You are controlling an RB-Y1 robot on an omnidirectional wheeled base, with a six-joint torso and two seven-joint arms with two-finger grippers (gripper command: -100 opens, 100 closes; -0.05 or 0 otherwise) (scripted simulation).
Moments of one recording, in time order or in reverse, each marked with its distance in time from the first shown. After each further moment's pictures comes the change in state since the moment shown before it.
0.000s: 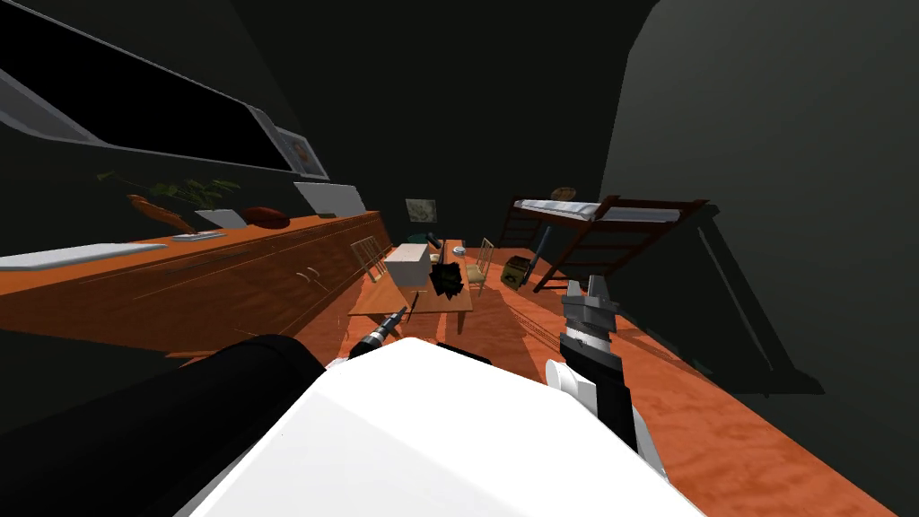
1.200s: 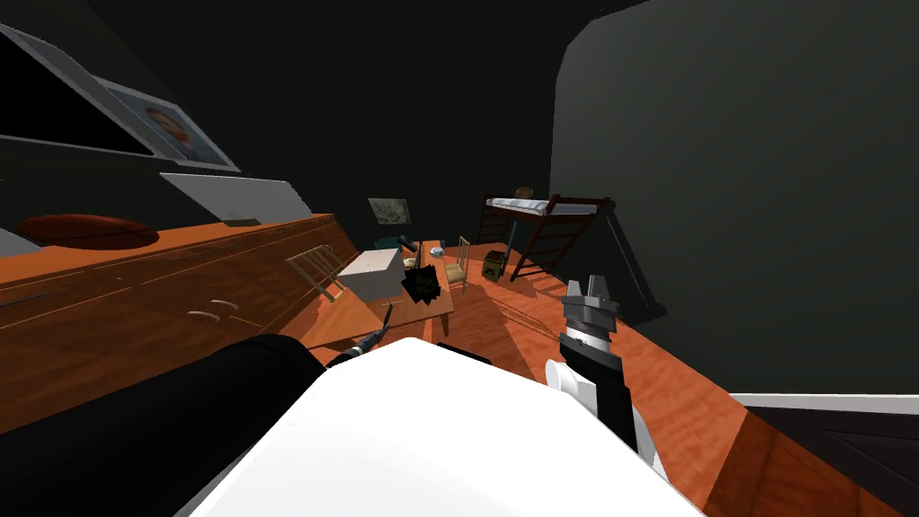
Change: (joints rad) left arm -0.021 0.148 -0.024 0.282 -0.029 0.141 0.001; right arm 0.000 0.000 0.000 0.000 0.000 0.000 0.000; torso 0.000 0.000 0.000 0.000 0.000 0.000
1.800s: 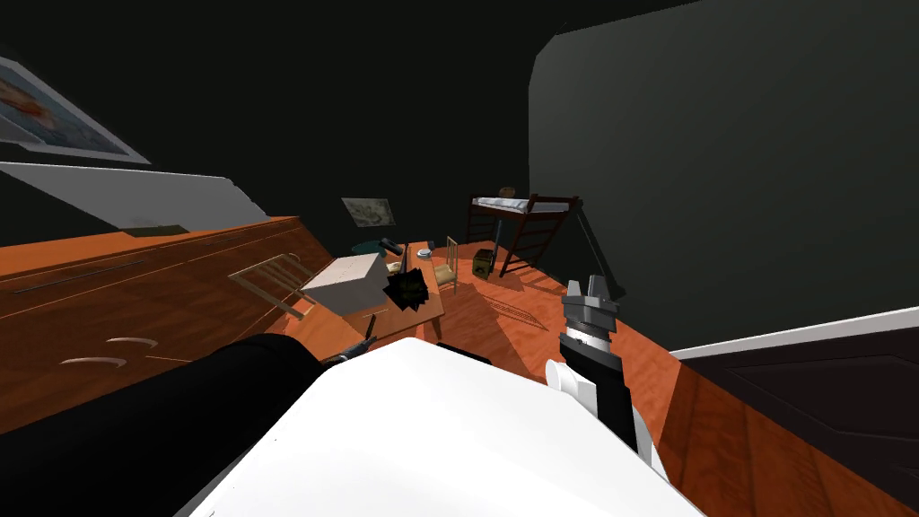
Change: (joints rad) left arm -0.033 0.059 -0.015 0.180 -0.023 0.057 -0.003; right arm 0.000 0.000 0.000 0.000 0.000 0.000 0.000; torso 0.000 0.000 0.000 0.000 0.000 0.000
